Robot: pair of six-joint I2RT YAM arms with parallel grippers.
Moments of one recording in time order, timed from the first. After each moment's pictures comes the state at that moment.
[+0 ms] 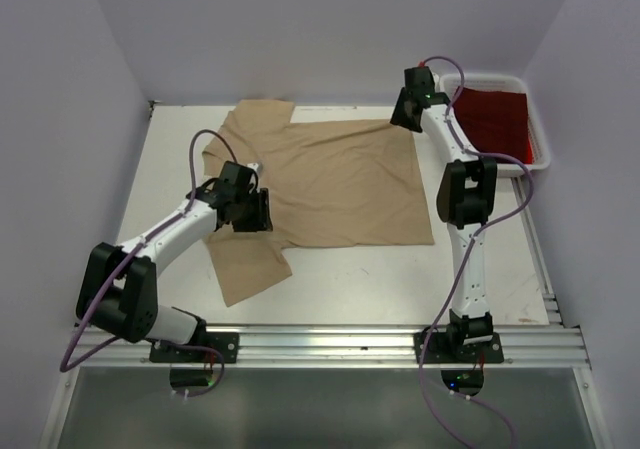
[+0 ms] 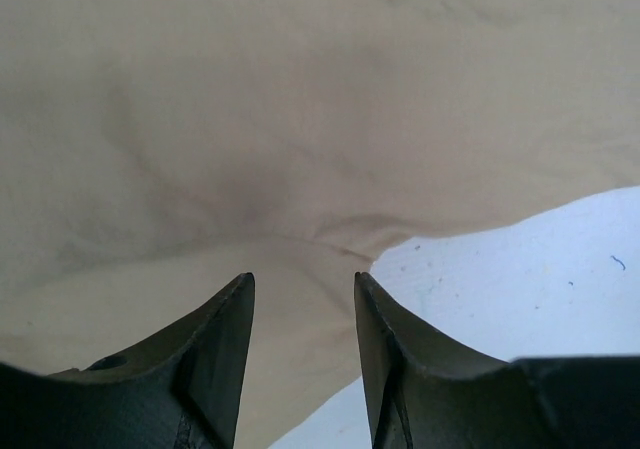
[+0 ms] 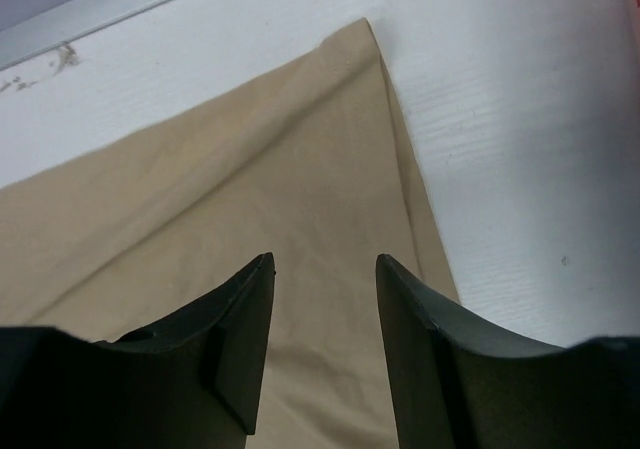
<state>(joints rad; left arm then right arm) -0.36 1.45 0.92 -0.51 0.11 -0.39 0.15 2.43 2.29 -0.68 0.21 0.42</state>
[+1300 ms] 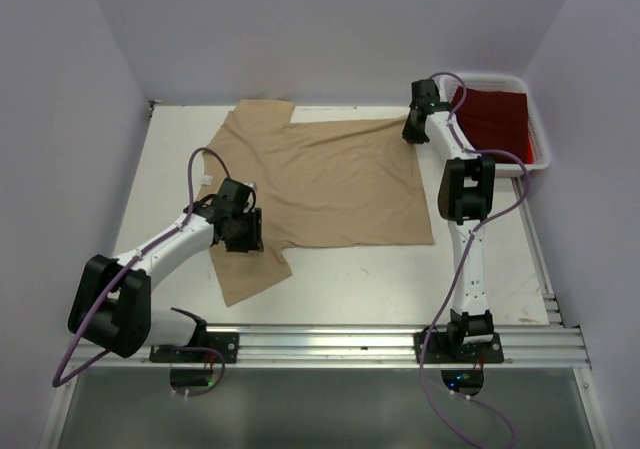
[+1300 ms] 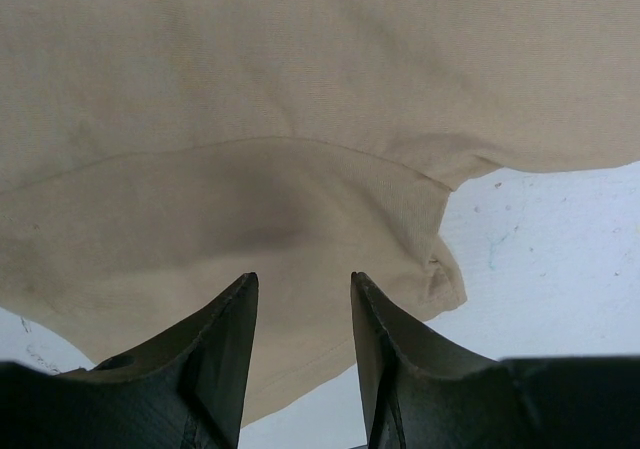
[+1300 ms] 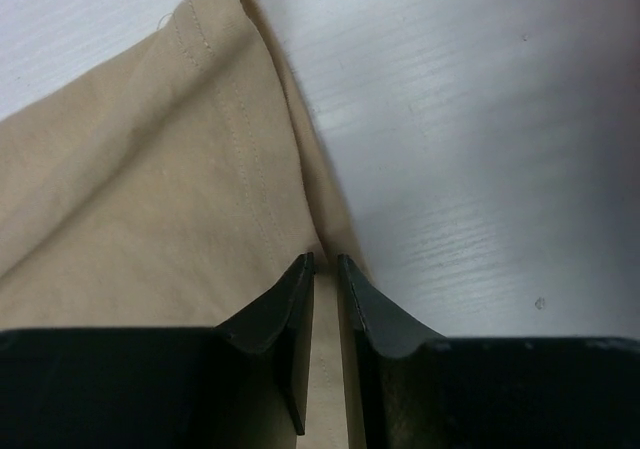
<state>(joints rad) -0.38 1.34 0.77 -0.58 0.05 -0.43 0.09 2.57 2.32 -0.70 0.19 0.41</state>
